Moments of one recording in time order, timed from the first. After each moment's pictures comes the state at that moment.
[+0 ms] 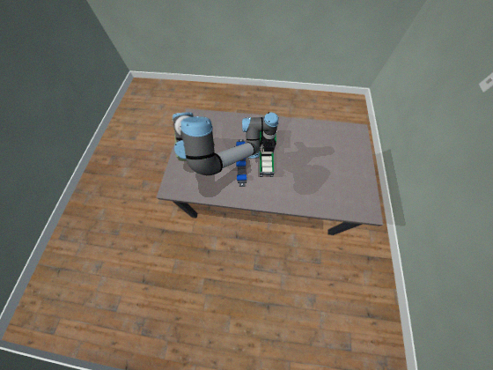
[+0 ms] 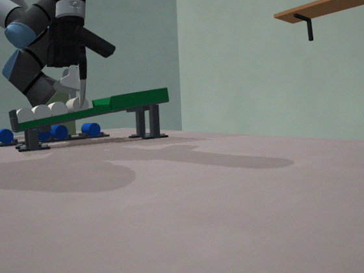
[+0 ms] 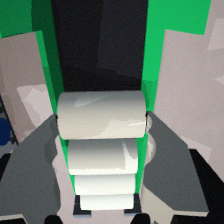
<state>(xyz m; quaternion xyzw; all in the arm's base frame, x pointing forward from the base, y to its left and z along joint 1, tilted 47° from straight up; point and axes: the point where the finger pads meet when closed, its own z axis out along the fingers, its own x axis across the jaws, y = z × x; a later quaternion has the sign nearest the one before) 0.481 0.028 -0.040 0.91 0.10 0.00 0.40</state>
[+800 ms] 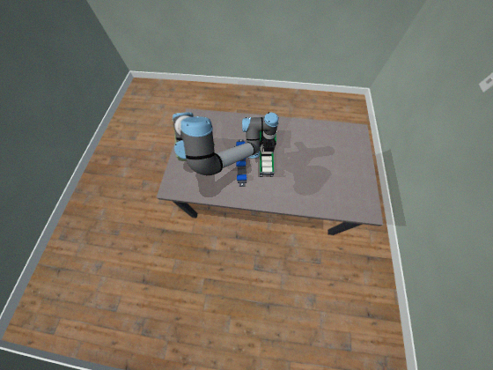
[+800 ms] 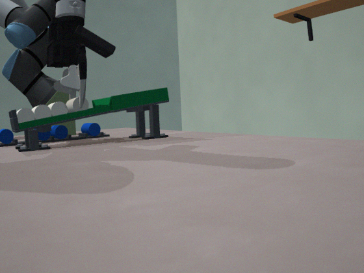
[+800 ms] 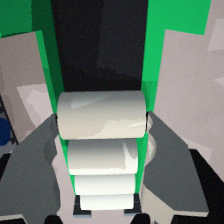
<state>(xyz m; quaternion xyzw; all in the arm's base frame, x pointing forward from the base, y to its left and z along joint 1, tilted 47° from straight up) 0.481 0.028 -0.040 0.91 0.10 0.00 0.40</state>
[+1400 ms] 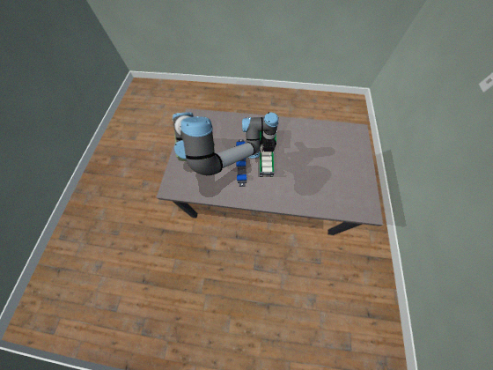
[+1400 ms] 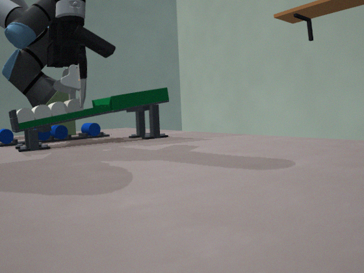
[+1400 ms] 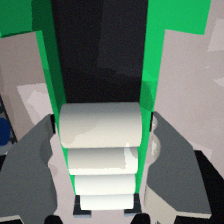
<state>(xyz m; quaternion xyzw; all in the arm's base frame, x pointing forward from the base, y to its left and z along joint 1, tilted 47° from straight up) 0.481 0.029 -0.040 0.91 0.10 0.00 0.40</state>
